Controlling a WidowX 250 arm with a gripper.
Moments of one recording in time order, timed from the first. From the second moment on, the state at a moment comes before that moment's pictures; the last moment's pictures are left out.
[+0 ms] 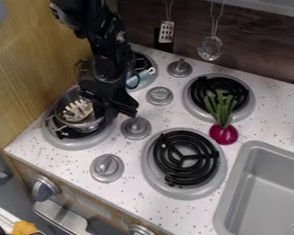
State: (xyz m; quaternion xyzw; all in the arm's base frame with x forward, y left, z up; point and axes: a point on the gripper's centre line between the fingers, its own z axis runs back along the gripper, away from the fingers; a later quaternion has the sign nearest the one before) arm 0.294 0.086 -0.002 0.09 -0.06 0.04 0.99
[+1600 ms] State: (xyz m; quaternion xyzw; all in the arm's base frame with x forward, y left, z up) arm 0.295 0.018 0.021 0.11 -0.04 -0.01 0.99
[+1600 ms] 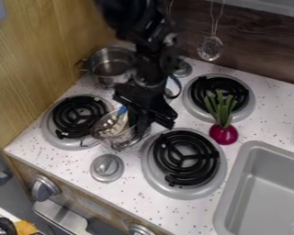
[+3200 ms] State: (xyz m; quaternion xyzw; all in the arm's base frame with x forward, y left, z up) arm 0.307 -0.071 0.008 0.11 -0.10 -0.01 0.99
